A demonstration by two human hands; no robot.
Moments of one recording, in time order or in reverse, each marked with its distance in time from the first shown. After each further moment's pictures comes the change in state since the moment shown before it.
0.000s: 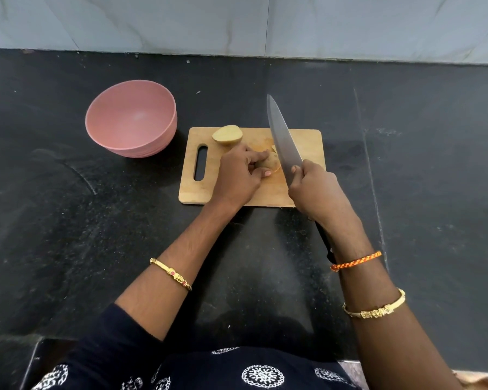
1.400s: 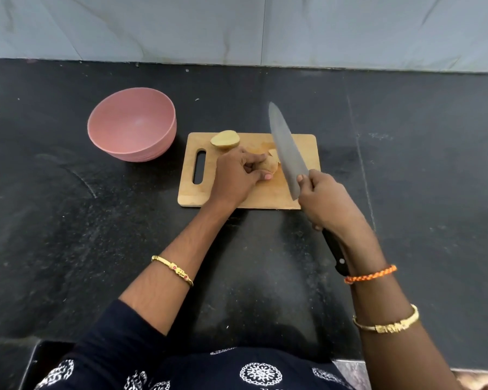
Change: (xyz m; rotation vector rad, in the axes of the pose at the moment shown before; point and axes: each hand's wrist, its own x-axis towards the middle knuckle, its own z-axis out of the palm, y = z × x) left_hand 0.003 -0.003 0.000 -0.084 0.008 -0.031; right_hand -0.017 0.016 -0.013 0.045 -0.028 -0.012
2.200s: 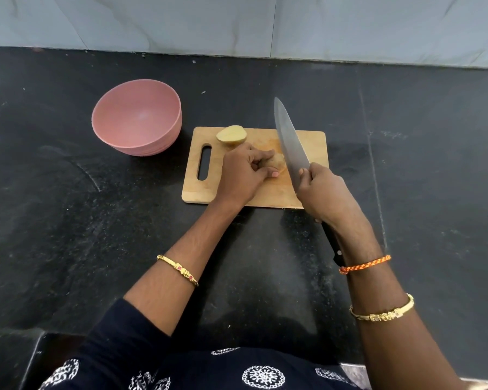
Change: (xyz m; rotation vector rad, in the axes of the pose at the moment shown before) left_hand -0.001 0.001 0.002 0.000 0.035 0.023; right_hand 0.019 -0.009 0.008 -0.055 -0.016 -0.006
